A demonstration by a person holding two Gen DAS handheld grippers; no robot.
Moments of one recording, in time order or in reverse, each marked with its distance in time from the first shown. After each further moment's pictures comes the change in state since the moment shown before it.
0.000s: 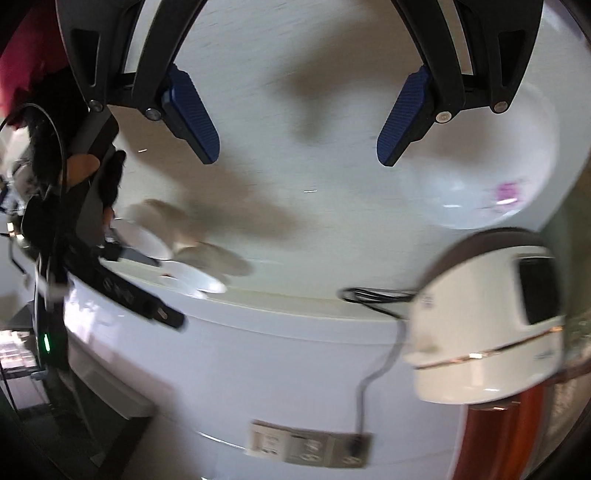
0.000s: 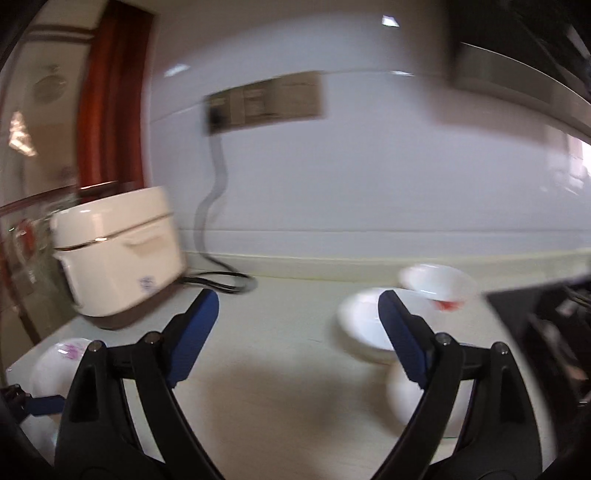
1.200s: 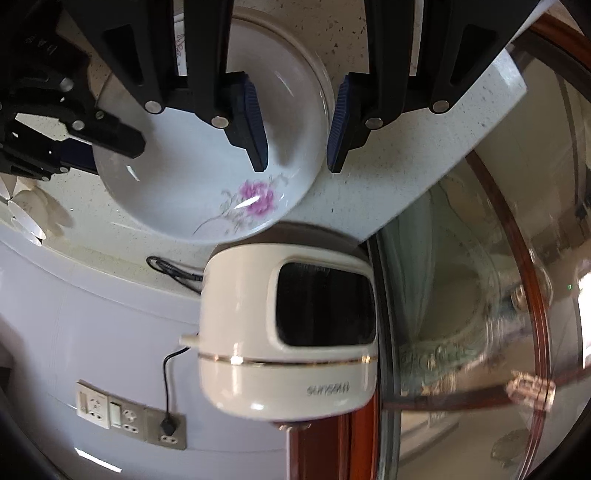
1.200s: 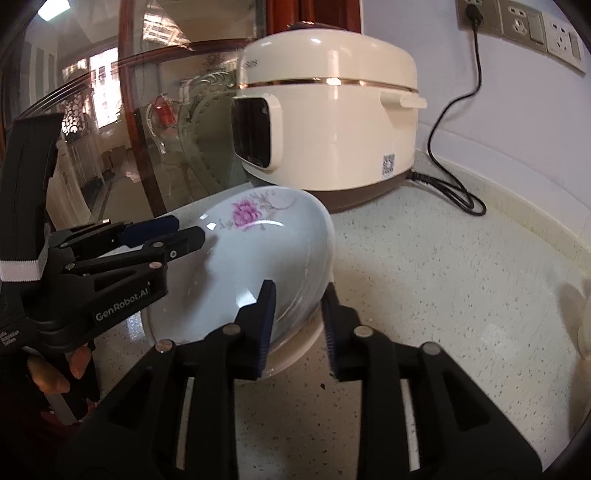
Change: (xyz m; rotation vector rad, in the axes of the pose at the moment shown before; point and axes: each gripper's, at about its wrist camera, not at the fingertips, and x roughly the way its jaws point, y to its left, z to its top) left arm -0.027 0.133 -0.008 -0.176 -0.111 0.554; right arm 0.029 0.215 -0.071 -0.369 0.347 0.613
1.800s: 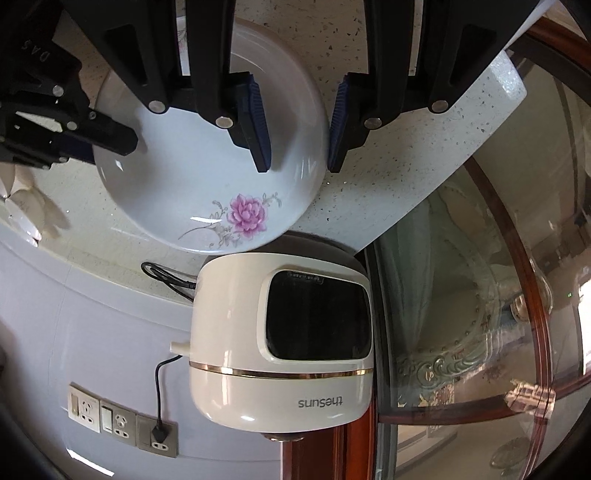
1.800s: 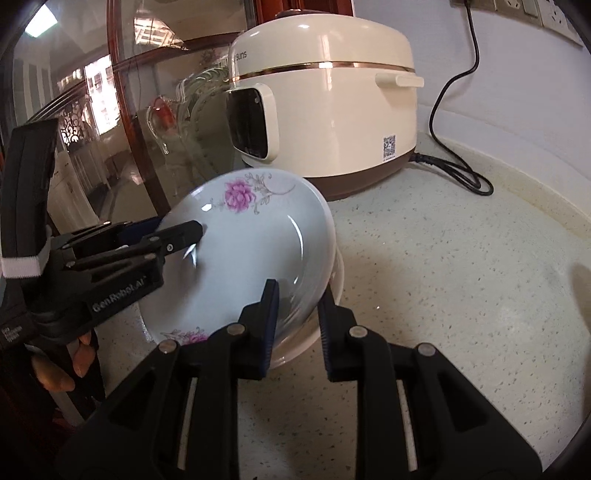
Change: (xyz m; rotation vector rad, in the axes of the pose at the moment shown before) left arm 0.007 0.006 0.001 -0.021 0.050 0.000; right arm 0.007 -0.010 -0.001 0.075 0.048 0.046
